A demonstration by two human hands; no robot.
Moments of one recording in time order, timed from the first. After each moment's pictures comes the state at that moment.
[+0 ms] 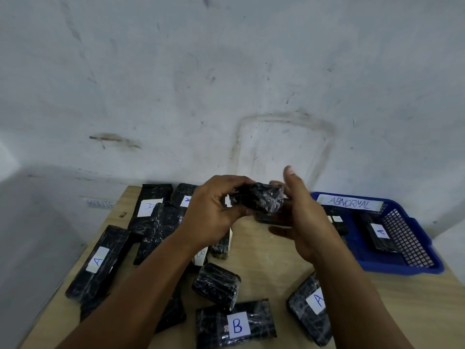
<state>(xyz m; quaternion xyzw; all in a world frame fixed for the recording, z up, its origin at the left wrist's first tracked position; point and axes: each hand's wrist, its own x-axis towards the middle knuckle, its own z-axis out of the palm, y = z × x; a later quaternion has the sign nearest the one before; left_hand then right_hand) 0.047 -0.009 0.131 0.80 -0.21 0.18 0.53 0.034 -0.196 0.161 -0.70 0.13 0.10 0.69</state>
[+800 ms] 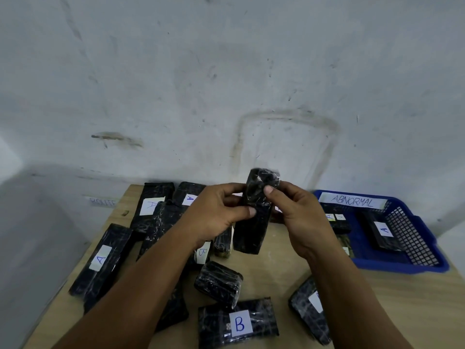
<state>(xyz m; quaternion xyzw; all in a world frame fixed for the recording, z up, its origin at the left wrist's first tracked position) 0.046 -0.009 0.141 0.75 -0.09 -0.12 0.65 0.040 -0.193 0.146 -0.67 0.02 0.02 0.74</state>
